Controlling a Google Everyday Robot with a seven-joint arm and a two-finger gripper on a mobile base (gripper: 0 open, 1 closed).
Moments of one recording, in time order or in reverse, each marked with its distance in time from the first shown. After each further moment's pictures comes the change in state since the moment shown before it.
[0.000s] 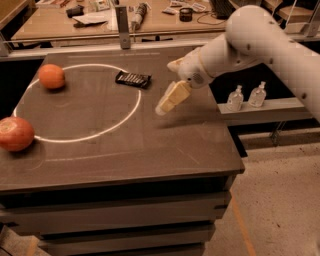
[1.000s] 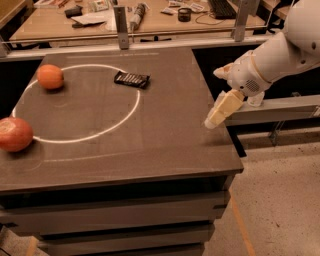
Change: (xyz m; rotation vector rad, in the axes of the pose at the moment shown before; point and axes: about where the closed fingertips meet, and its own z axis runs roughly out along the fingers) arm 0.075 0.031 -0.106 0.069 0.193 0.037
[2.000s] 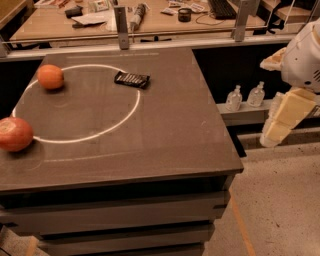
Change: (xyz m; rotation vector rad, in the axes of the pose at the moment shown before) arm 0.020 0.087 -0.139 0.071 0.361 -0.051
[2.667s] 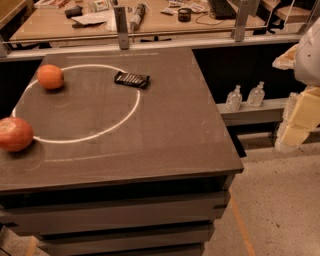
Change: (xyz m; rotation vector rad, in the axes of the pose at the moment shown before) arm 0.007 0.016 -0.024 0.001 0.091 0.007
